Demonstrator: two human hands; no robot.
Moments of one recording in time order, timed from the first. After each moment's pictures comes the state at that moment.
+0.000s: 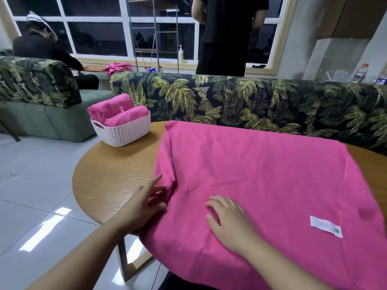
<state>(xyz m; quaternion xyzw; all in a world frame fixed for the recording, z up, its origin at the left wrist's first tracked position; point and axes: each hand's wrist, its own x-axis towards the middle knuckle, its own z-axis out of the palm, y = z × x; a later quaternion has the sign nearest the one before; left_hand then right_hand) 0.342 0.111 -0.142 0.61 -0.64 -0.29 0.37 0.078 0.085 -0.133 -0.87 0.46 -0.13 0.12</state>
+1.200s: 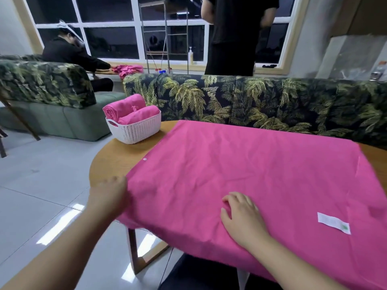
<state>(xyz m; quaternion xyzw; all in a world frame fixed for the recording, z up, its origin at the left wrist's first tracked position) 0.384 0.144 -0.107 0.86 -0.51 0.06 -0.04 0.072 0.097 -0.129 -0.83 0.54 -0.13 0.09</state>
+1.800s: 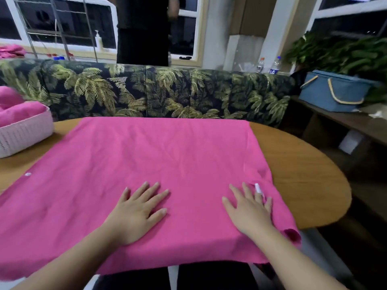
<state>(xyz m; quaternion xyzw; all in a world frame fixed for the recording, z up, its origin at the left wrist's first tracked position) 0.174 0.085 -0.146 0.55 -0.83 -0.05 0.00 -0.111 0.111 -0.127 -0.61 0.79 -0.04 0.10</state>
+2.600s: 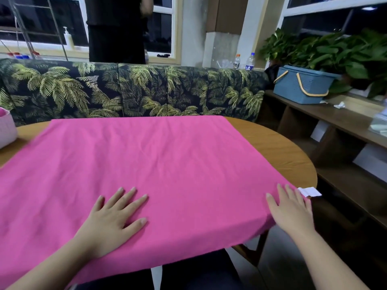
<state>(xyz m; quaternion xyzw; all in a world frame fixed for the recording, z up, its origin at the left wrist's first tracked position) 0.168 0.108 -0.142 0.55 -0.83 -0.05 0.00 -0.248 0.155 -0.139 -0.48 0.88 -0.05 0.04</state>
